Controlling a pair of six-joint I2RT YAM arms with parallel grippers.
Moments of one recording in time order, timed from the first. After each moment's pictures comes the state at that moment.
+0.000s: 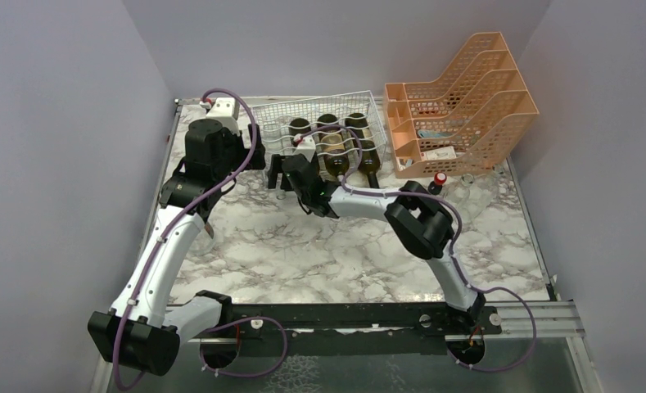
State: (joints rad) left arm -0.24 1.08 1.14 -0.45 -0.05 -0.16; right arm 0.94 2.25 1.58 0.27 0.45 0.57
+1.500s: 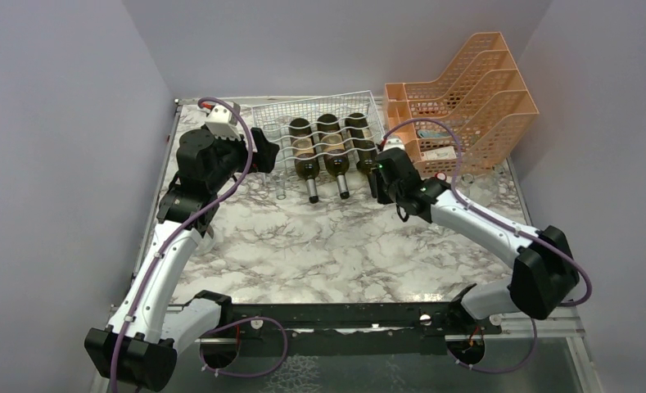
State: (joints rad) left arm -0.24 0.99 1.04 -0.26 0.18 -0.23; right arm 0.66 1.37 1.00 -0.38 0.34 0.31
